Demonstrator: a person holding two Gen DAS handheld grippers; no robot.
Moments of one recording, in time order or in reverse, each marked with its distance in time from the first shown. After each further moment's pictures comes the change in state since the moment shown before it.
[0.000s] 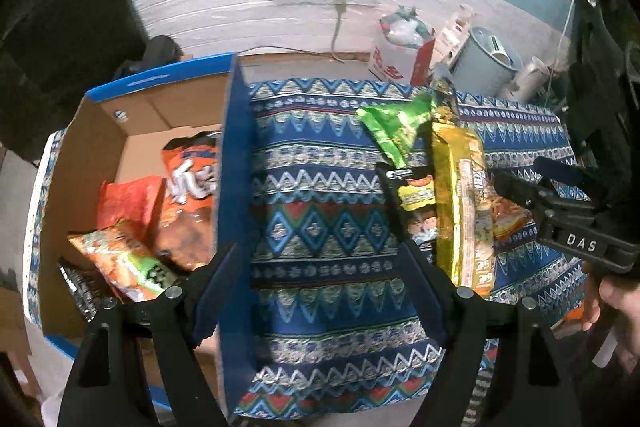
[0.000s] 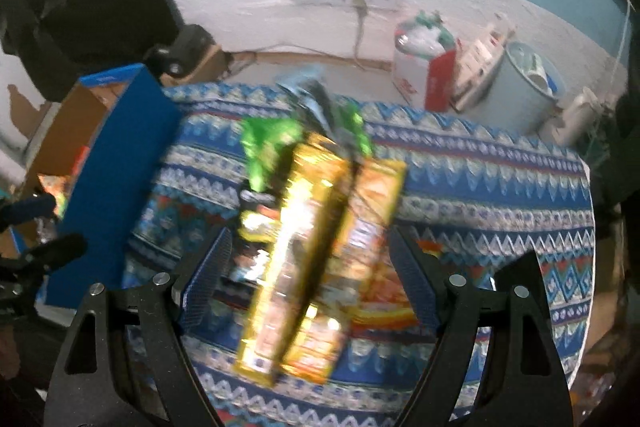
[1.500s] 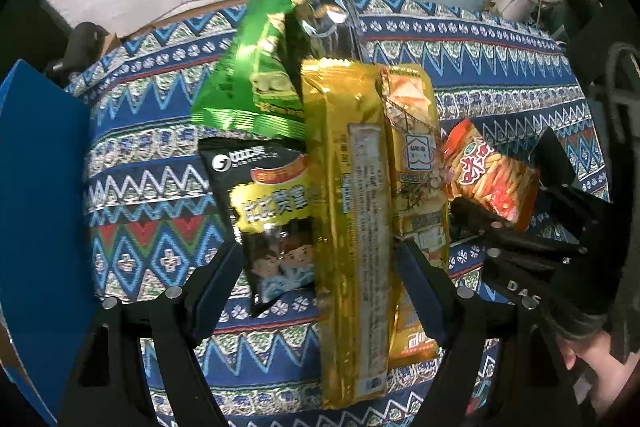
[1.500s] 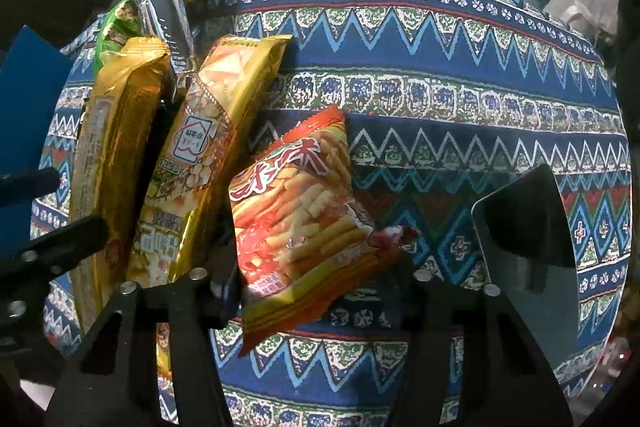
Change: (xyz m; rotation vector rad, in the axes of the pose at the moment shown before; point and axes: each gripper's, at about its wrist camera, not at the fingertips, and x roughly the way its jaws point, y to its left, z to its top) left arm 0.123 -0.136 0.021 0.115 0.227 -0.038; right arm 0.092 -0.092 -0.054 0.120 0.217 -0.021
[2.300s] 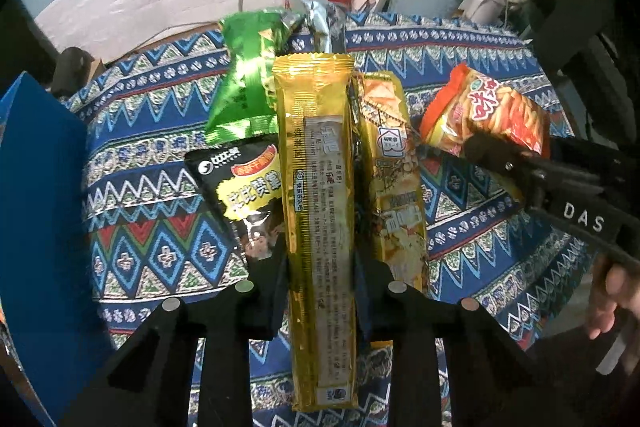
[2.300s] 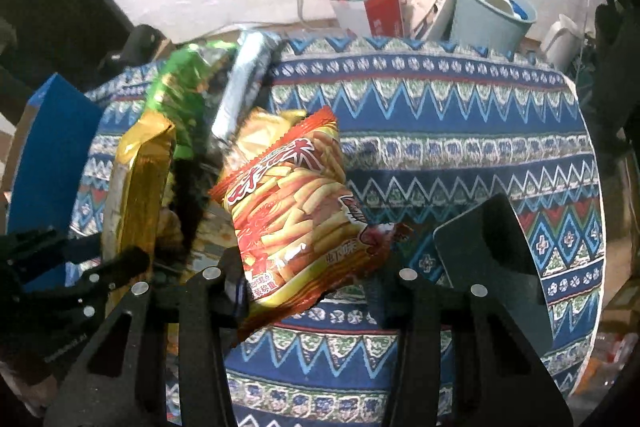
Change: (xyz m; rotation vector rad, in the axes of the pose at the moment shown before) left arm -0.029 0.003 -0.026 0.069 -0.103 -0.070; right arm -0.070 -0.021 0.006 0.034 -0.147 0.035
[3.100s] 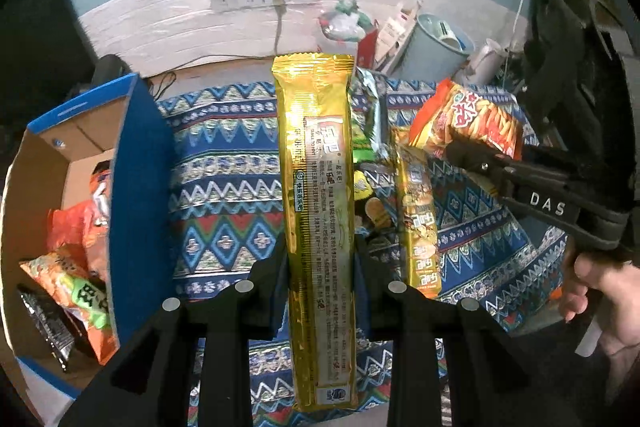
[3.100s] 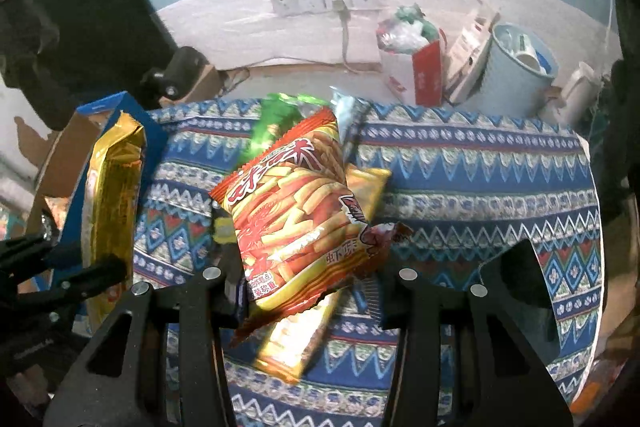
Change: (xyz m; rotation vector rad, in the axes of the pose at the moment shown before) left arm -0.089 0.063 -0.025 -0.085 -0.149 -0.001; right arm -0.034 0.078 0.016 -0.085 -0.122 0.063
